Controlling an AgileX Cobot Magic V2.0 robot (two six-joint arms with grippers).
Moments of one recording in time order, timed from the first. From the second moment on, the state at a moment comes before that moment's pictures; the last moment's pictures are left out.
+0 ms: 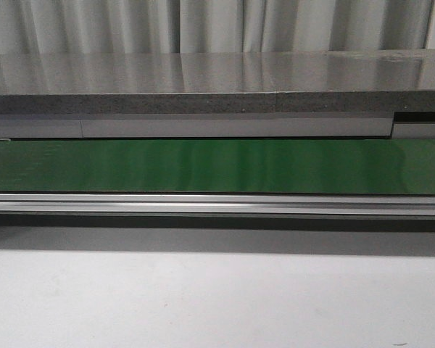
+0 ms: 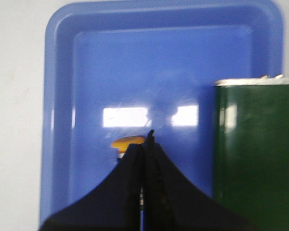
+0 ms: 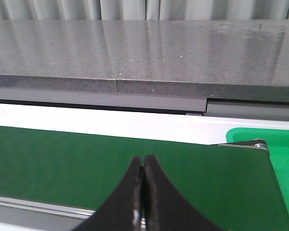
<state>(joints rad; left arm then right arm) 0.31 1.90 -1.79 -0.10 1.12 0.41 0.06 0.37 -0.35 0.28 0.20 -0.19</state>
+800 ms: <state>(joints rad) -0.05 1.65 -1.77 -0.35 1.08 0.42 0.06 0.37 -0.35 0.28 0.20 -0.18</state>
